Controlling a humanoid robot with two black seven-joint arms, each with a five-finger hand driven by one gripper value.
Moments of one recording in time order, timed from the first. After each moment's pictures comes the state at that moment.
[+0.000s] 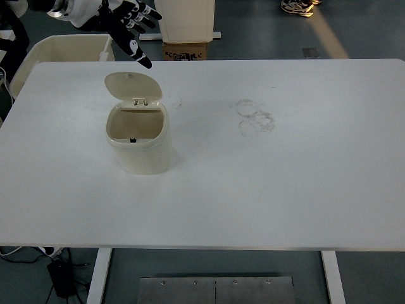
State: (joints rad) left arm -2.05 0.51 0.70 -1.16 -0.01 -0.30 0.19; right arm 0.01 0.00 0.31 0.22 -0.22 0.04 0.43
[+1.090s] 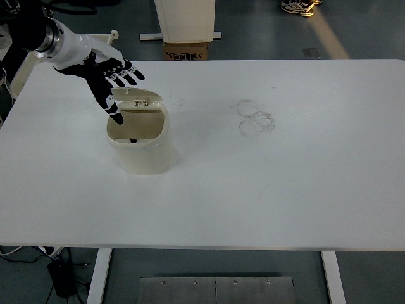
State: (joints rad) left arm -2.21 0.50 0.95 -1.39 0.00 -0.36 0.19; right arm 0.02 0.00 0.32 0.22 -0.22 0.04 0.43
